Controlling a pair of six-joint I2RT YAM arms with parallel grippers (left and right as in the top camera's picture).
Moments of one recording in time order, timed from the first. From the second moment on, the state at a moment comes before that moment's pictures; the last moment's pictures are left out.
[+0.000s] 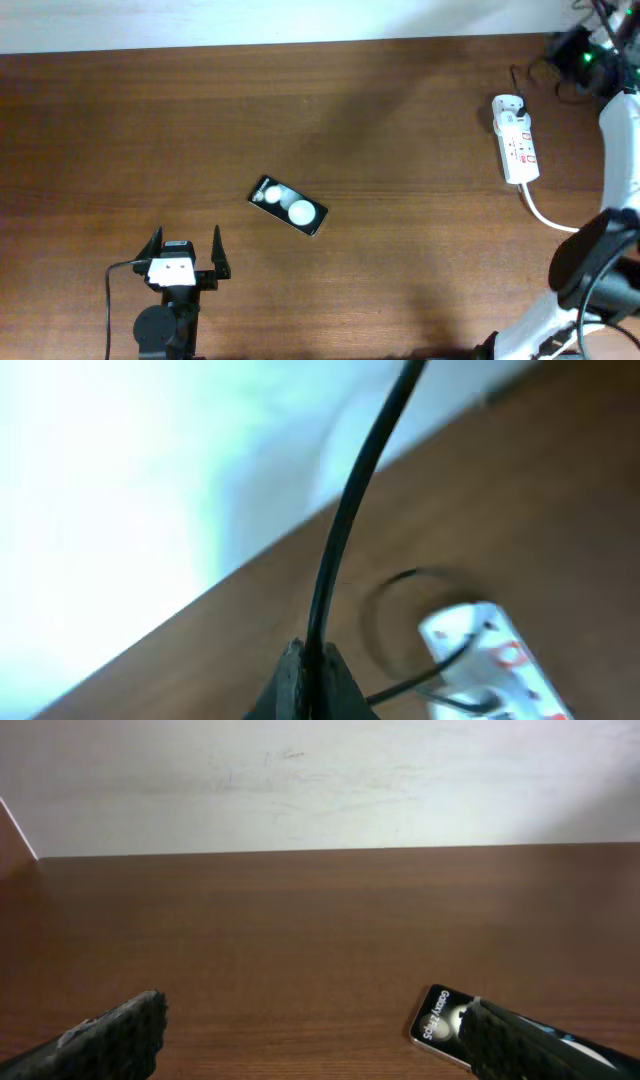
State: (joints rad) left arm 0.01 0.03 0.01 -0.08 -0.01 0.04; right arm -0.37 1.93 1.81 -0.54 -0.37 0.43
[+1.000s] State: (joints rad) left arm 0.01 0.03 0.01 -0.08 -0.01 0.04; right arm 0.14 1.16 1.45 -1.30 -0.20 -0.03
